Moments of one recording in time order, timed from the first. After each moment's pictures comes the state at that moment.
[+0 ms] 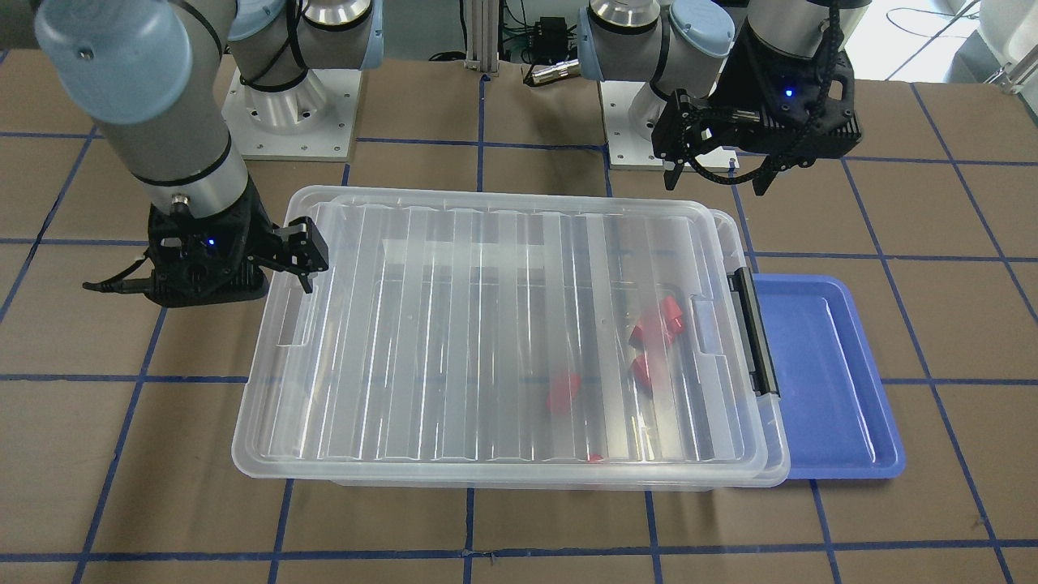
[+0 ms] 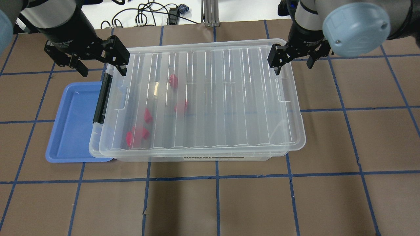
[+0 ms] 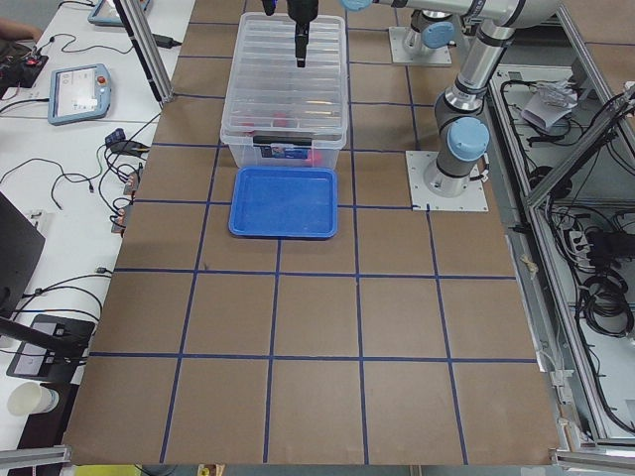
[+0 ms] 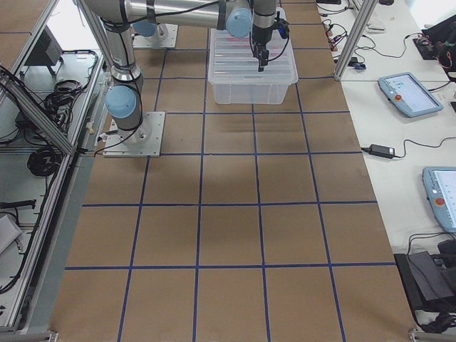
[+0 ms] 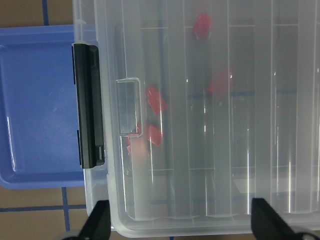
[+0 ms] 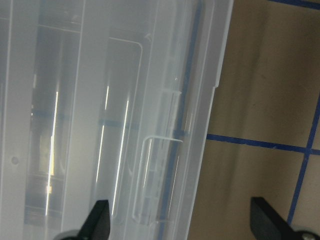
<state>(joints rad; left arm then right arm) -1.57 -1.55 -1.49 -1.64 1.56 0.04 1.62 -1.38 1.55 -1.75 -1.61 -0.11</state>
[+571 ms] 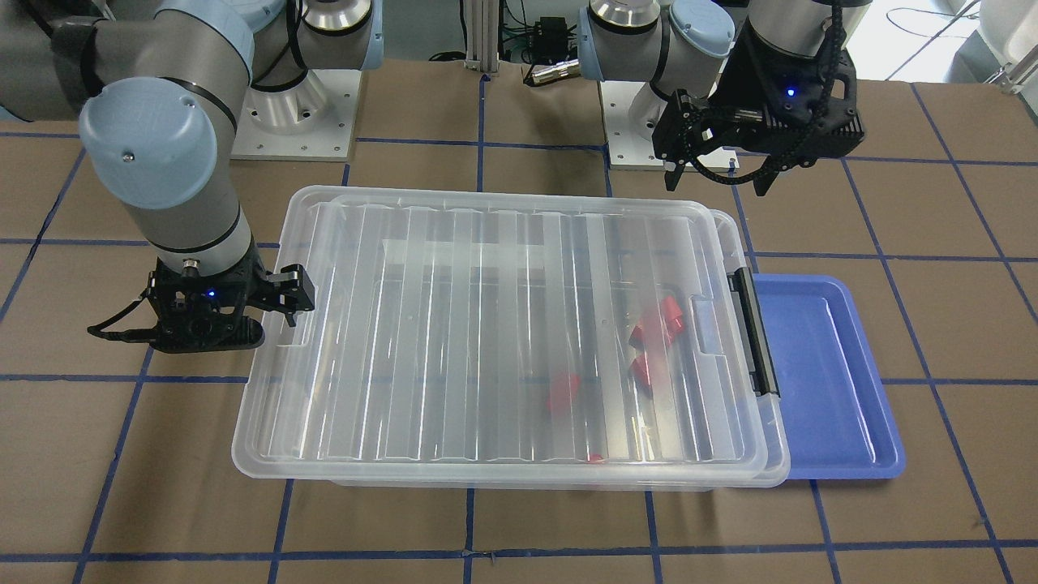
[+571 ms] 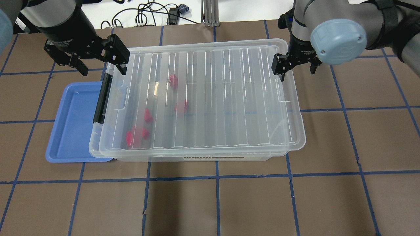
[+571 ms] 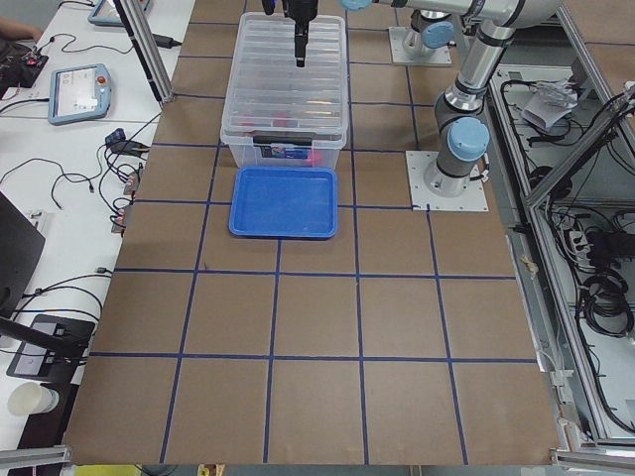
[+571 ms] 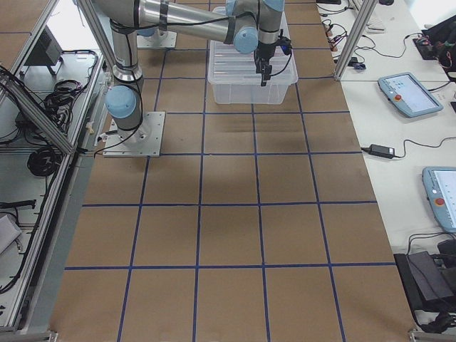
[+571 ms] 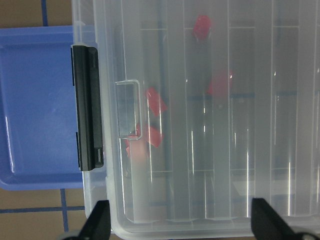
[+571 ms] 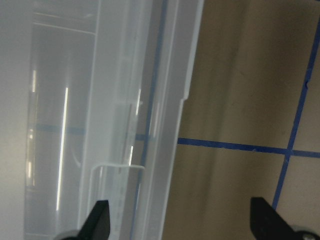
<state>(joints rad) -1.57 -1.55 -1.49 -1.64 1.56 0.03 1.61 -1.33 1.59 -1.79 -1.71 -0.10</state>
